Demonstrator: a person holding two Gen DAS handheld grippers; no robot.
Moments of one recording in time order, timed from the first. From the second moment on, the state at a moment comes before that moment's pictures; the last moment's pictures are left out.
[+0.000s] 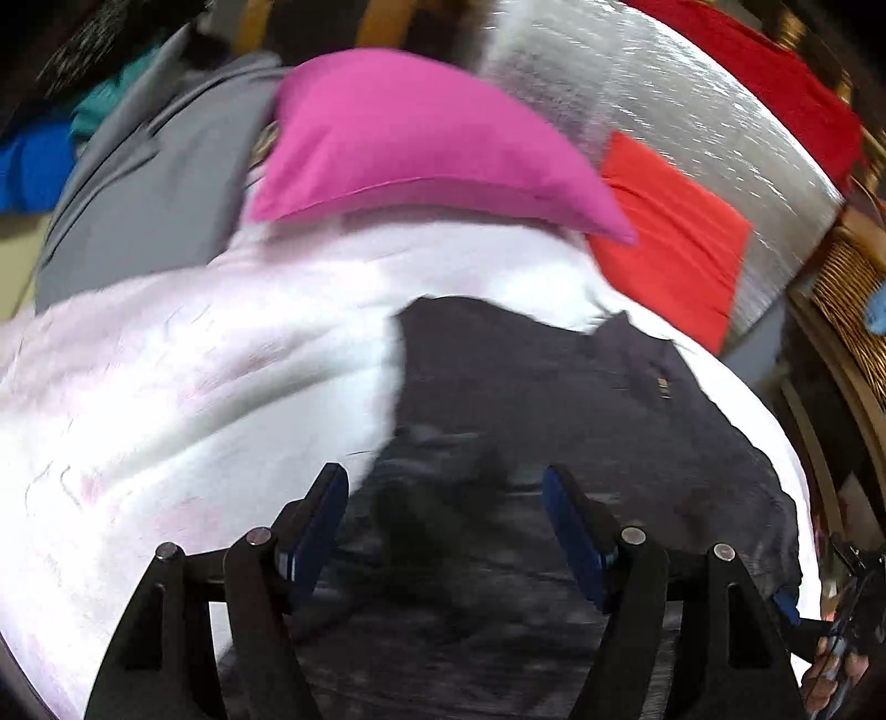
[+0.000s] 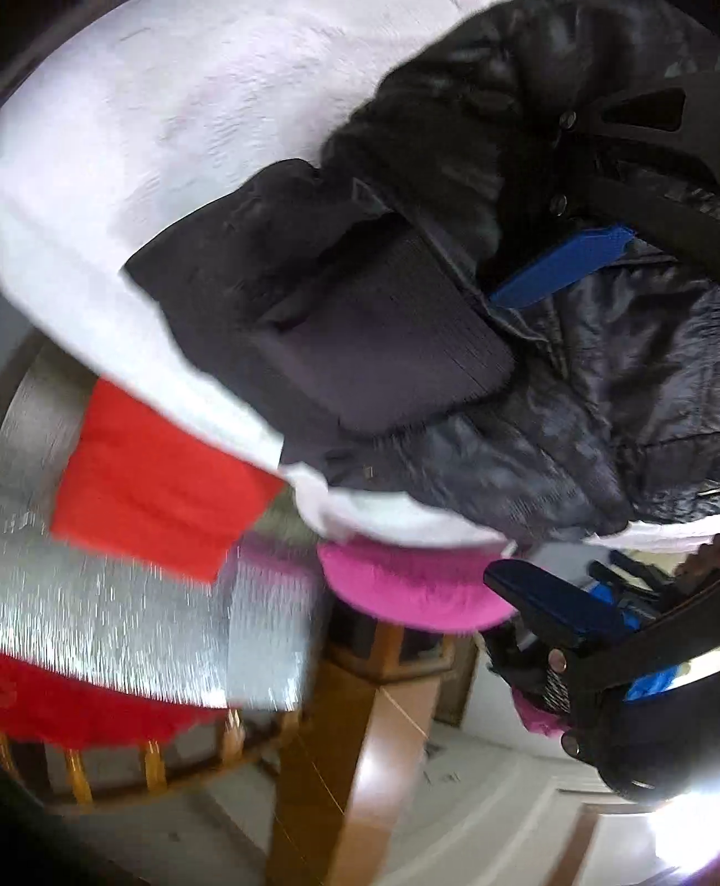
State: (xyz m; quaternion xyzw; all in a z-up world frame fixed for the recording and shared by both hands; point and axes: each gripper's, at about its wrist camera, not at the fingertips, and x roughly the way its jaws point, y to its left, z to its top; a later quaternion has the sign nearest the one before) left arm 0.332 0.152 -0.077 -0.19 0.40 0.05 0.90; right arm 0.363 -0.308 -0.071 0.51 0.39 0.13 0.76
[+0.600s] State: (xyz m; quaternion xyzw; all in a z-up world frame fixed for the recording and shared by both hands) left arm 0.370 0.137 -0.122 -0.11 0.46 0.04 0.88; right arm 0.353 -0.296 -0.059 0.34 0.44 0.02 0.83
